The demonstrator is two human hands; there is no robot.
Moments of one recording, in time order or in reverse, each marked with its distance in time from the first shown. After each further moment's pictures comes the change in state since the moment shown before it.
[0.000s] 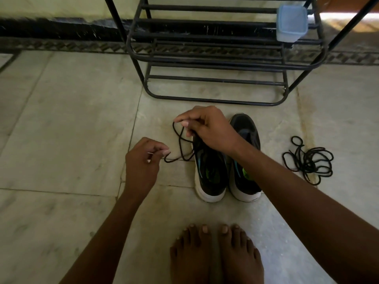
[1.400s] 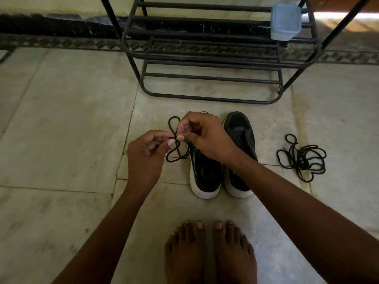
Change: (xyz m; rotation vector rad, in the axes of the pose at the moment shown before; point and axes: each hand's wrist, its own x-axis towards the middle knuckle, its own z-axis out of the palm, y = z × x) left_hand 0.001 0.053 0.005 -0.355 0.015 -0.238; right_hand -0.024 0.006 0.008 0.096 0.027 -0.069
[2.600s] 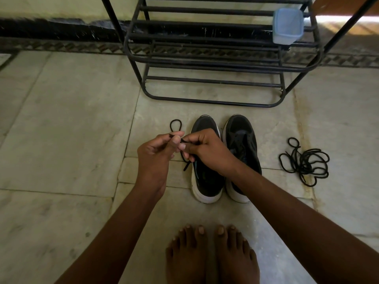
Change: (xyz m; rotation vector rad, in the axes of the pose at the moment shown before) left_hand 0.002 -0.002 0.017 -0.304 -0.054 -0.237; right_hand -0.014 0.007 0.015 0.319 -0.096 0.253
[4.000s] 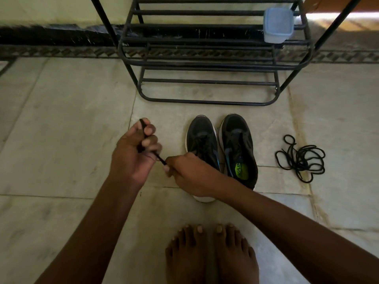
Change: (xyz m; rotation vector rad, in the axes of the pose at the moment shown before) left_hand 0.018 0.036 -0.024 -0.583 -0.152 -0.192; right_hand -0.026 -0.017 0.038 -0.700 -0.199 -0.001
